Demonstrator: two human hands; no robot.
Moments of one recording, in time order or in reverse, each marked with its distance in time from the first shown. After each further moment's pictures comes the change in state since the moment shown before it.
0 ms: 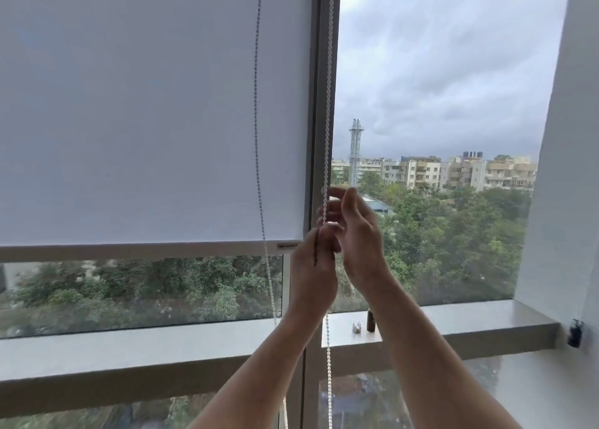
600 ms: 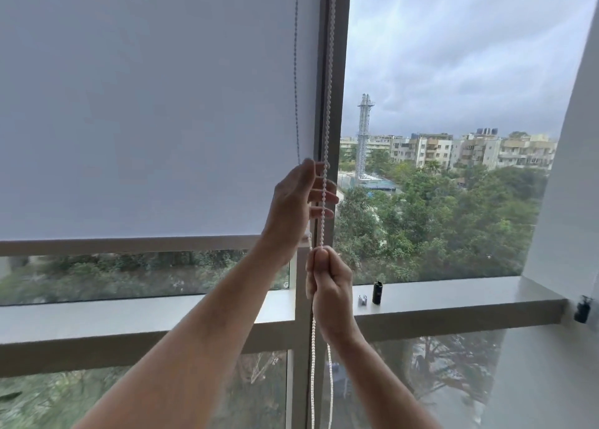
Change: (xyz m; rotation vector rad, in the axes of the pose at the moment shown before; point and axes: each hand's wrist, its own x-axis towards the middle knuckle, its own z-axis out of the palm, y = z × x) left_hand 0.044 0.026 -0.040 -0.196 -0.210 -0.166; right_hand -0.093 0.084 0.016 -0.050 0.040 0.037
